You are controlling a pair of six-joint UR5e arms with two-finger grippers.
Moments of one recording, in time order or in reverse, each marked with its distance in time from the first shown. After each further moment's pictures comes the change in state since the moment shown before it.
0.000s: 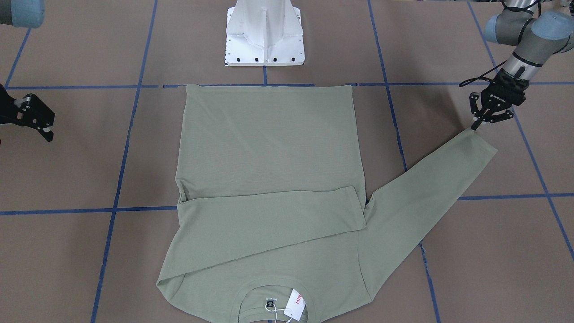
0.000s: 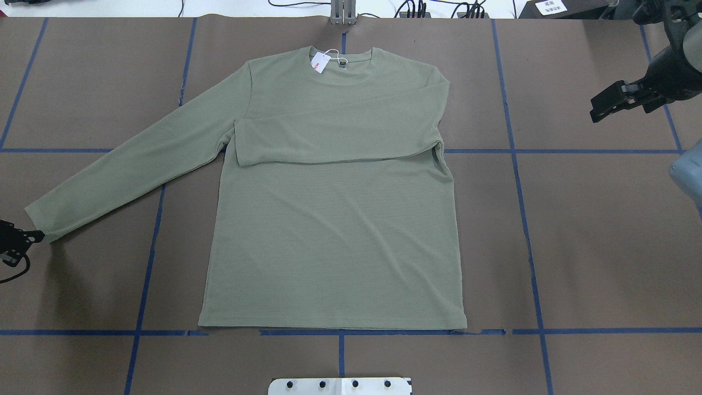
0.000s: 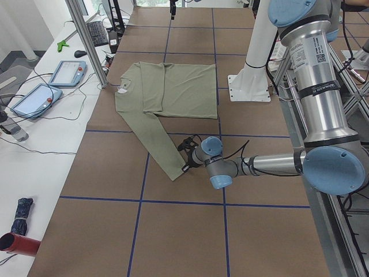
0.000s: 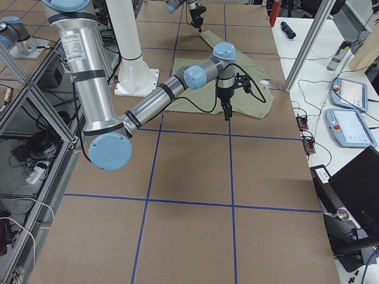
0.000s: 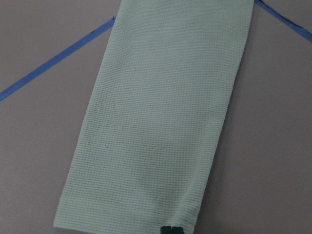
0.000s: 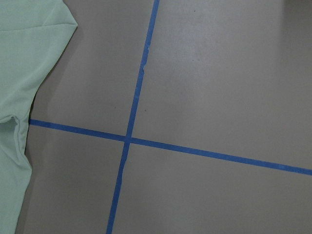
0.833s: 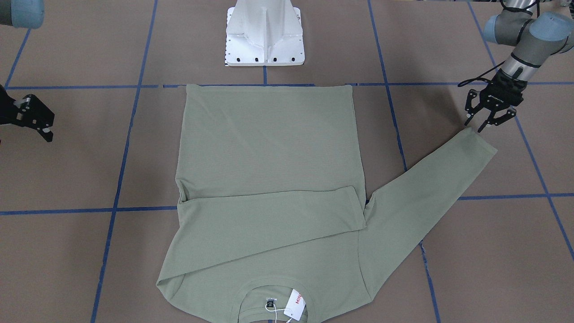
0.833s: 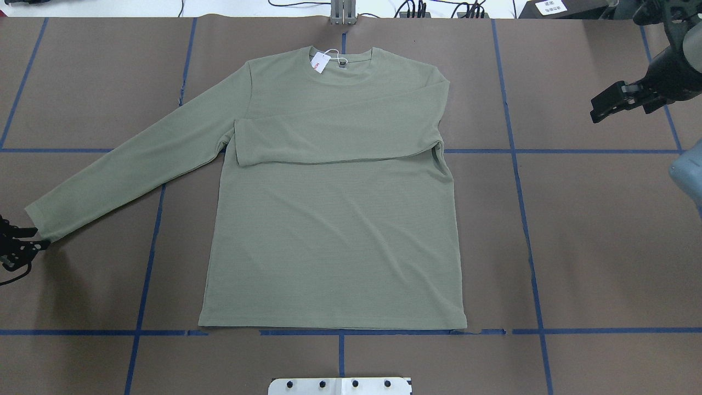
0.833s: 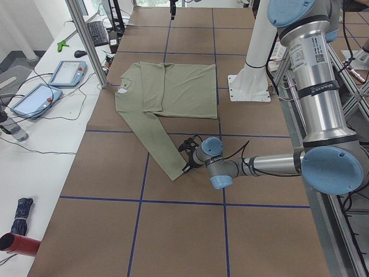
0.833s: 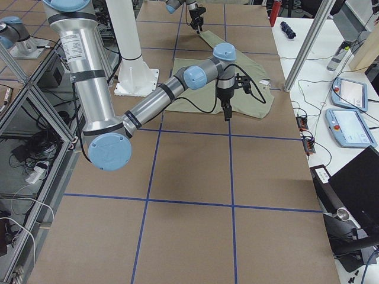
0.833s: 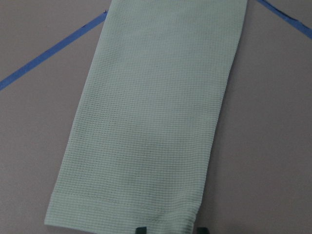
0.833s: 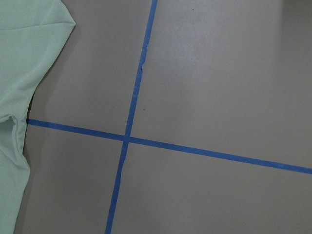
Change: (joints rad) left arm 0.010 -0.001 0.010 0.001 0.001 0.000; right arm 0.000 -0.002 -0.002 0.000 0.000 0.001
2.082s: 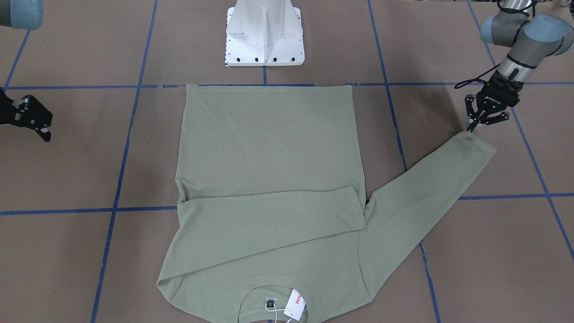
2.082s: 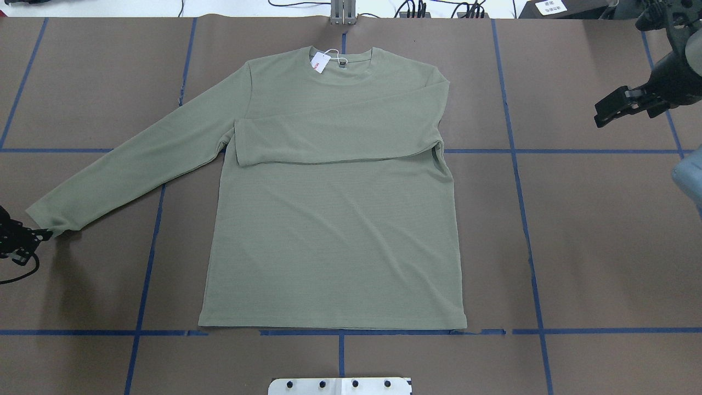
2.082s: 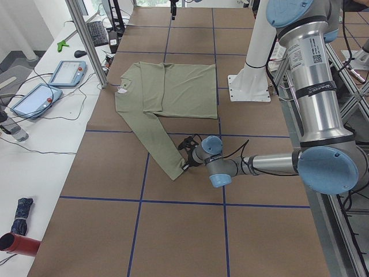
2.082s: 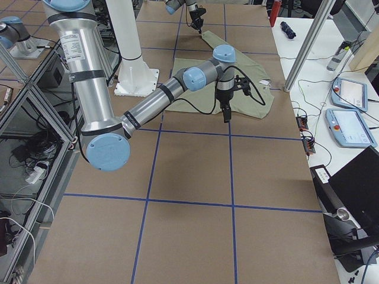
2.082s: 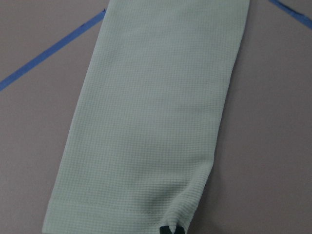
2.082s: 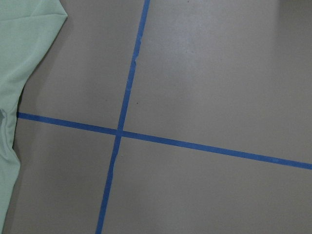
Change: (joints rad) left arm 0.012 -0.016 -0.017 -0.003 0.038 -0.003; right arm 0.006 -0.026 -0.005 -0.003 0.001 -0.028
